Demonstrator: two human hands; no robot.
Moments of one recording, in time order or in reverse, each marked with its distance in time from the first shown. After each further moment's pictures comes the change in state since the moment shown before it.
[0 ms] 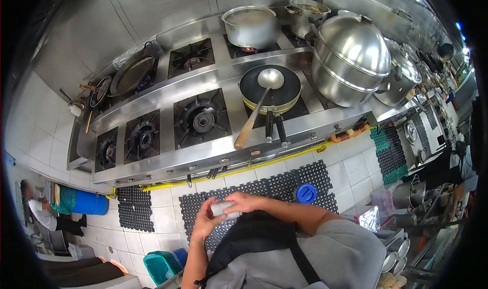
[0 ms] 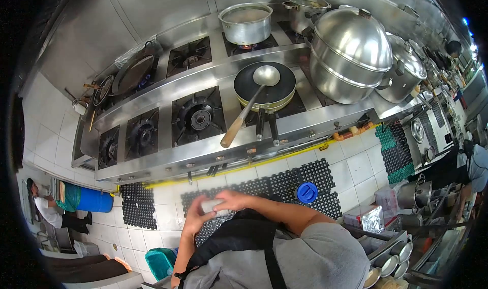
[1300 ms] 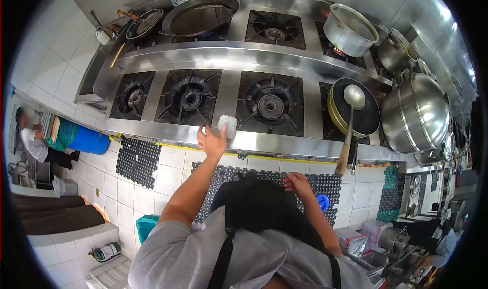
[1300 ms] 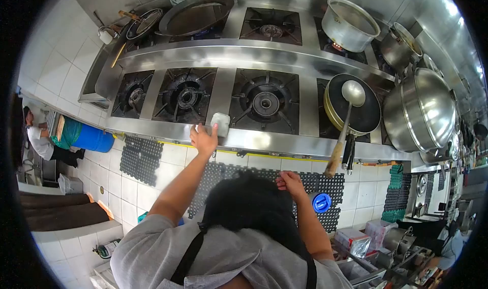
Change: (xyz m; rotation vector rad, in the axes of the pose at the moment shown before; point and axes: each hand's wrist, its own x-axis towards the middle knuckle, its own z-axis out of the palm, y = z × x) left_hand 0.279 -0.004 -0.217 0.943 0.800 -0.056; right_hand 0.106 0.059 -0.030 0.692 0.649 0.599
